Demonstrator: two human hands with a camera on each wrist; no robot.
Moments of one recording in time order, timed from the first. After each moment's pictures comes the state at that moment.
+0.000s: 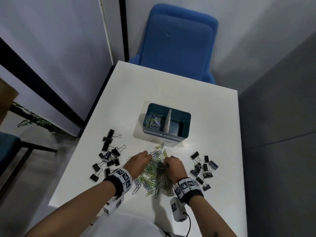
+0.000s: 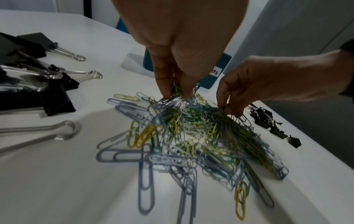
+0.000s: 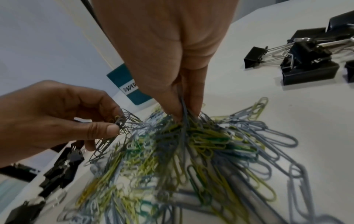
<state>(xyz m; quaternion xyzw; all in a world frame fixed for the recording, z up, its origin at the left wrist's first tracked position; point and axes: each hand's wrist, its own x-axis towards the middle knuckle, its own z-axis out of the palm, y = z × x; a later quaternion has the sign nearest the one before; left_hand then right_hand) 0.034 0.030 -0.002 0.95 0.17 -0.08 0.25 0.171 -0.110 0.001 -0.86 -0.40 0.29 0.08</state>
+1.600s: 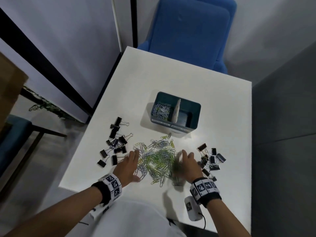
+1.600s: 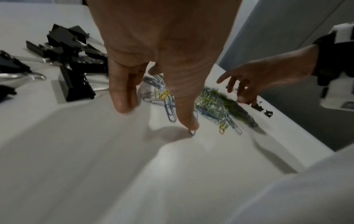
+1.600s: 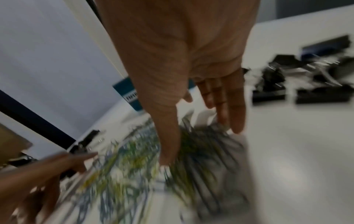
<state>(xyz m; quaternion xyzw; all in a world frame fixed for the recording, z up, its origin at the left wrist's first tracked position) -0.046 0.016 -0.010 0.91 0.27 -0.25 0.19 0.176 -0.151 0.002 -0.87 -0.33 0.38 0.02</state>
